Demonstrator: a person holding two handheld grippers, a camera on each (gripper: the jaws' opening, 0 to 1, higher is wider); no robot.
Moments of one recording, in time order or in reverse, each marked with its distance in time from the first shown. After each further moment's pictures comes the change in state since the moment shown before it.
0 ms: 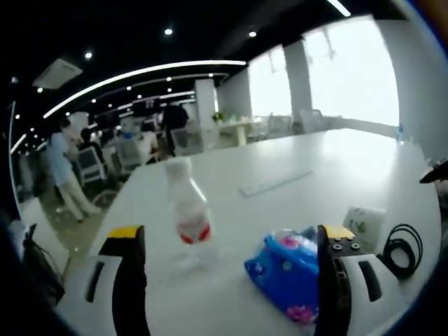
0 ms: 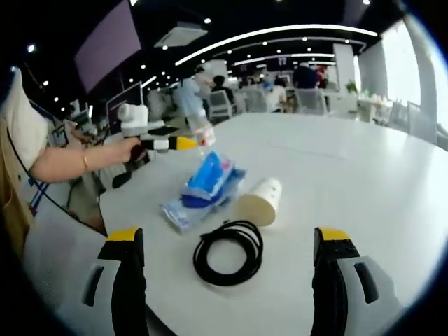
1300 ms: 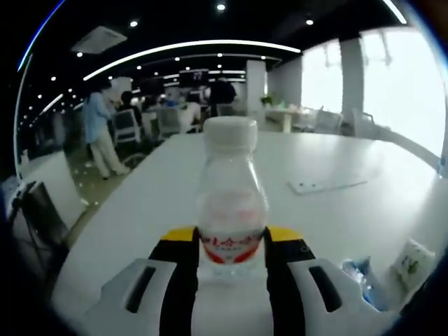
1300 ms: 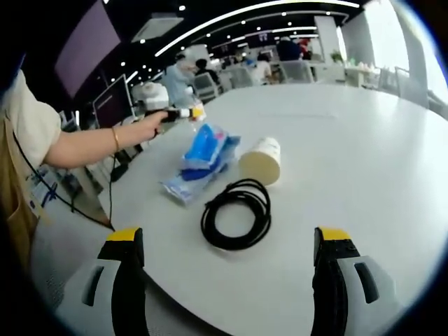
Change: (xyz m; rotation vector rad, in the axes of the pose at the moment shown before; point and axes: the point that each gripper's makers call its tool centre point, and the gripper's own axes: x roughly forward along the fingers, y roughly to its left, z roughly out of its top) left arm 0.075 0.061 -0.026 -0.218 0.113 0.273; right arm -0.011 0.016 -0.053 0.152 0.128 -0.028
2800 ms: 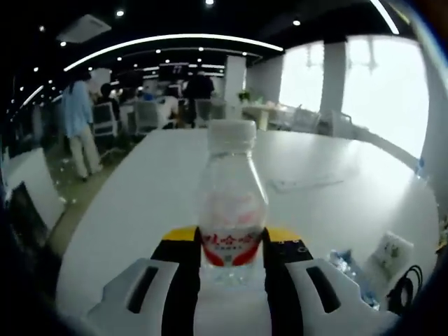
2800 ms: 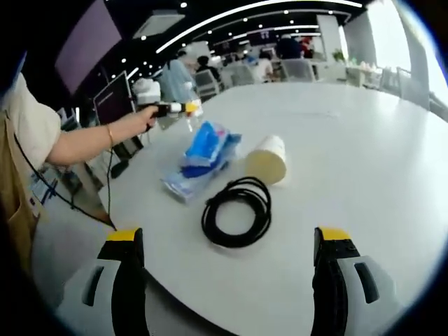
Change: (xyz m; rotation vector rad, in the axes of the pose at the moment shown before) left arm -0.006 0.000 0.005 -0.028 0.032 -0.169; right arm -0.002 -0.001 -0.002 -0.009 0.025 -0.003
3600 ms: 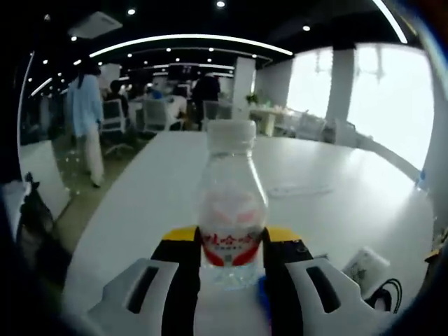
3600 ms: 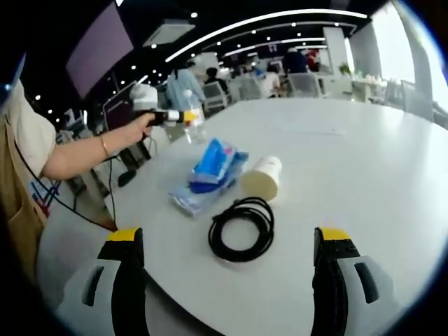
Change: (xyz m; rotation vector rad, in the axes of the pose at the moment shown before) left arm -0.045 -0.008 0.017 -0.053 0.006 0.047; right arm -0.009 0.008 0.025 -0.033 -0.077 0.032
